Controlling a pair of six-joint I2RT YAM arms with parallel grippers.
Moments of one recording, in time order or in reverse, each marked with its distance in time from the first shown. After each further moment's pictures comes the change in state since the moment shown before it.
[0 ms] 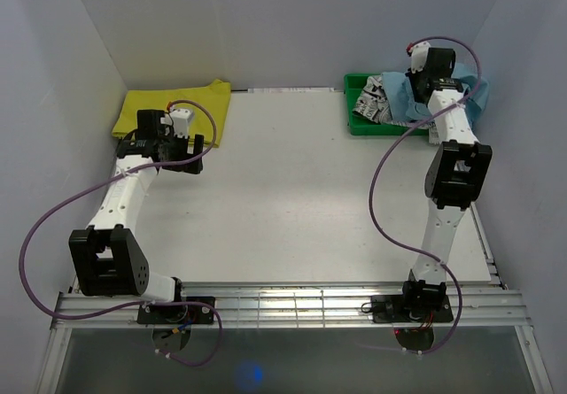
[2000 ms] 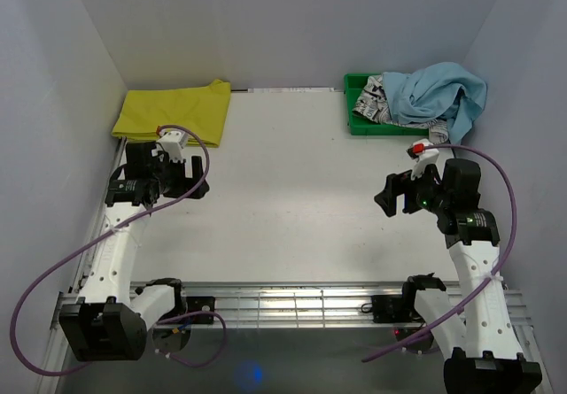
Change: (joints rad) left arm 0.000 -0.412 -0.267 -0.048 0.133 -0.148; right arm 0.059 -1.524 -1.300 -0.219 -0.565 0.280
